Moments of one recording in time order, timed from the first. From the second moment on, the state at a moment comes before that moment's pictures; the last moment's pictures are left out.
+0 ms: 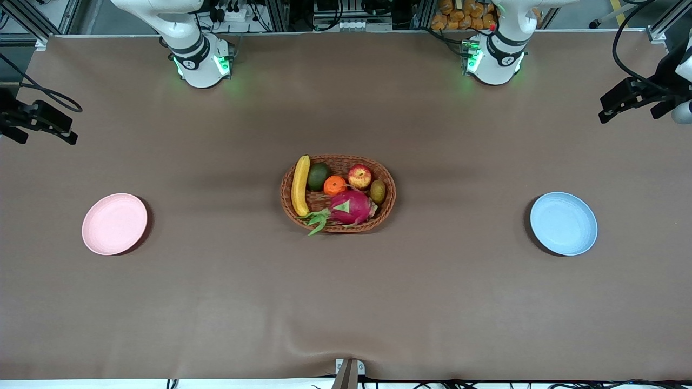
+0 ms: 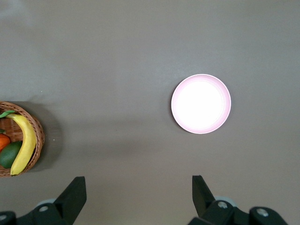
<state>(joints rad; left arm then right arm) 0.00 -0.09 -0.06 -1.58 0.03 1.48 -0.13 -0.03 -0.04 -0.01 -1.56 0.00 1.54 -0.01</state>
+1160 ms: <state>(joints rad) -0.34 0.24 -0.26 -1.60 0.02 1.68 -0.63 -0.01 -0.01 0.00 -1.55 0.00 1.55 -0.01</state>
